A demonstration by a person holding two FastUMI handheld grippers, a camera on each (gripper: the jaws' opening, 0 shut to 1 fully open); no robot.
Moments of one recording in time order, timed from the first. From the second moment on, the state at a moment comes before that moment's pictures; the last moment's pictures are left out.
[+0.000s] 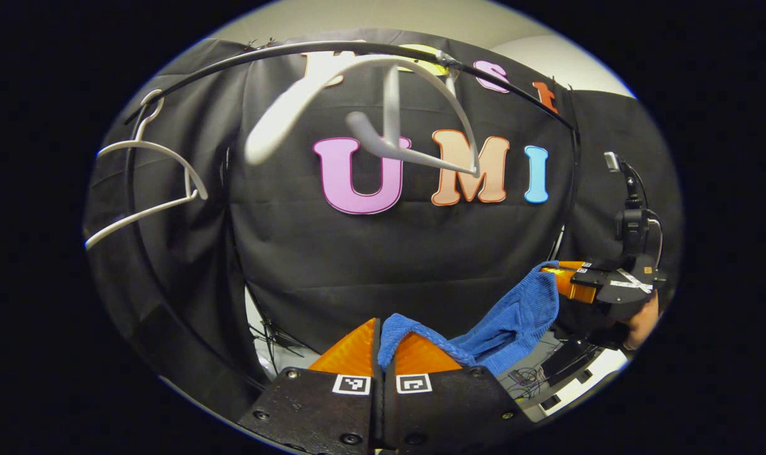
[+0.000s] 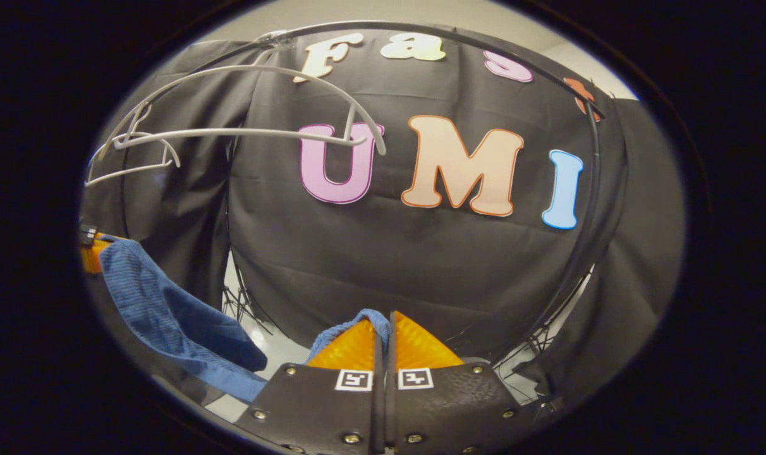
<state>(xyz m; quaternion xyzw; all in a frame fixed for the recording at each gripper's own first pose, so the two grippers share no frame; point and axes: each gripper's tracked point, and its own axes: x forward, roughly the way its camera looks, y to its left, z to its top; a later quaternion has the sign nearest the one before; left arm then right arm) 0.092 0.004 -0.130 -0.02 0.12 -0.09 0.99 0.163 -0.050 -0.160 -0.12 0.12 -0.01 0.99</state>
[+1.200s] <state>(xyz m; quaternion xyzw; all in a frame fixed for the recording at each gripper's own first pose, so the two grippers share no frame) 0.111 -0.094 -0.026 -0.06 0.05 -0.17 0.98 0.111 0.026 -0.045 -0.05 0.08 0.04 1.00</state>
